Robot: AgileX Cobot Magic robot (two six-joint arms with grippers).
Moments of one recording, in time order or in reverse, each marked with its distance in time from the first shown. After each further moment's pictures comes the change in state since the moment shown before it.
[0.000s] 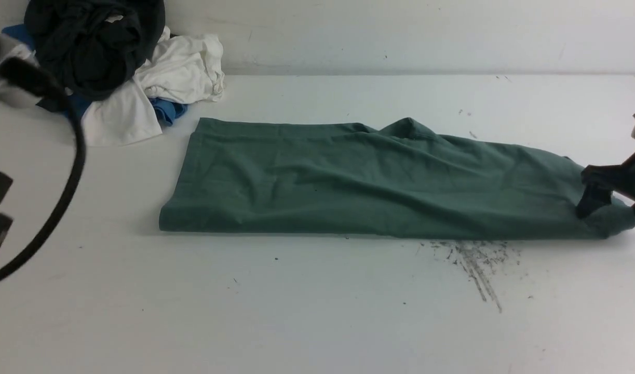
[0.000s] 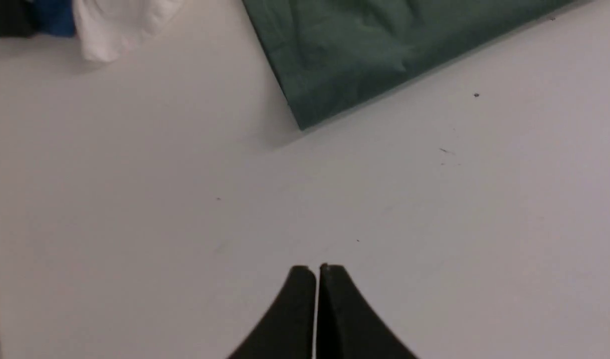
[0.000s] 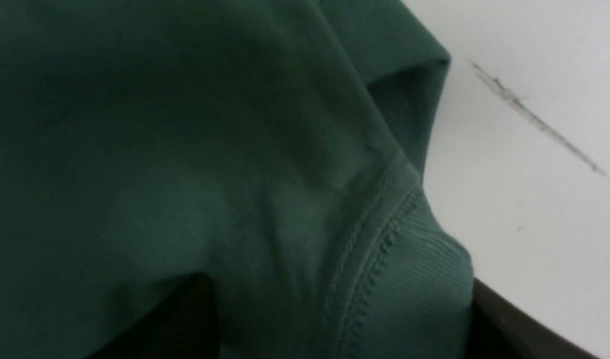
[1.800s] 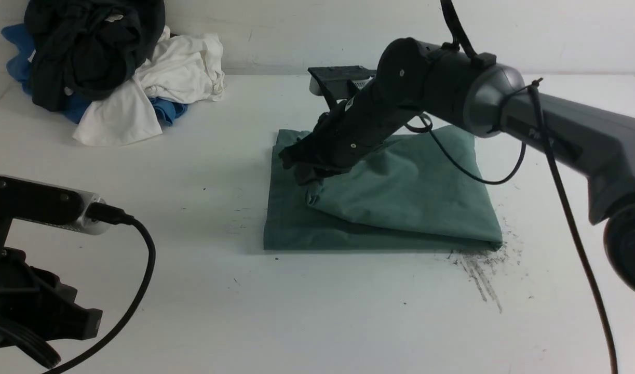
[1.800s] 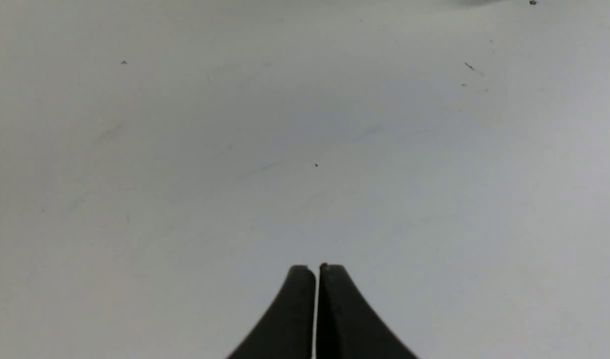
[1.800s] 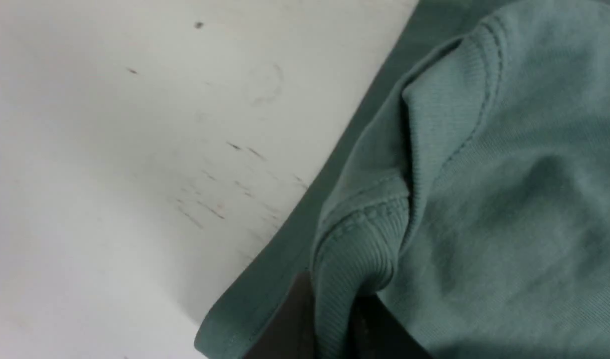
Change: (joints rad) right arm 0.781 0.100 -0.387 0.220 -0.066 -0.071; left arm 0.003 0.079 0.431 -0.031 -0.335 -0.251
